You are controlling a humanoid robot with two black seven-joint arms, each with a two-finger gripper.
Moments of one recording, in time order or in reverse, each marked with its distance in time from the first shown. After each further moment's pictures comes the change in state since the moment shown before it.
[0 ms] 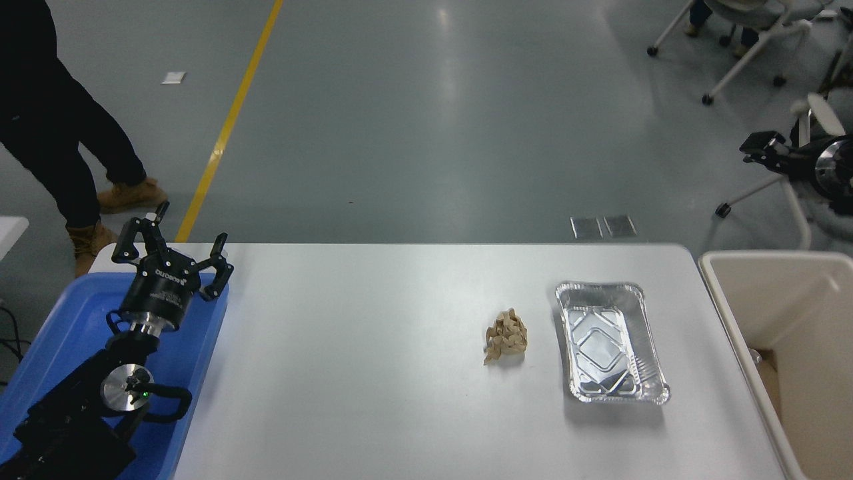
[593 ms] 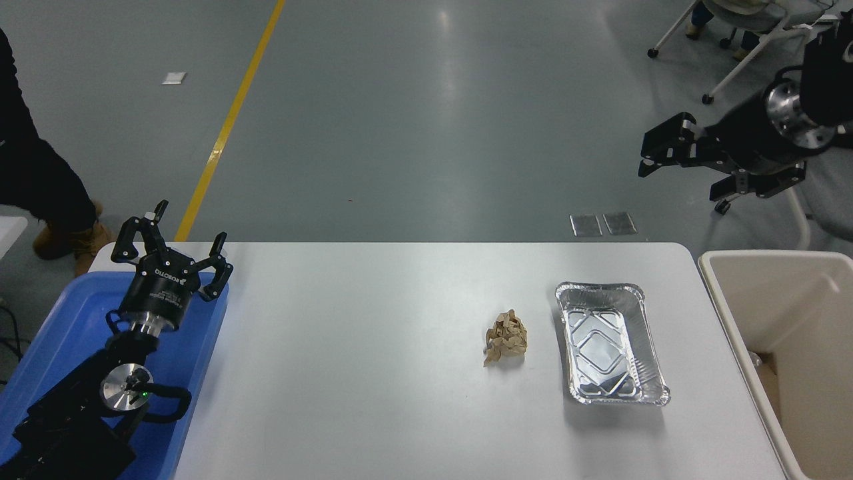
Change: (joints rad) left arm 0.000 0.000 0.000 0.001 0.000 0.001 0.000; right arm 0.470 0.014 -0.116 0.533 -0.004 0.300 -0.004
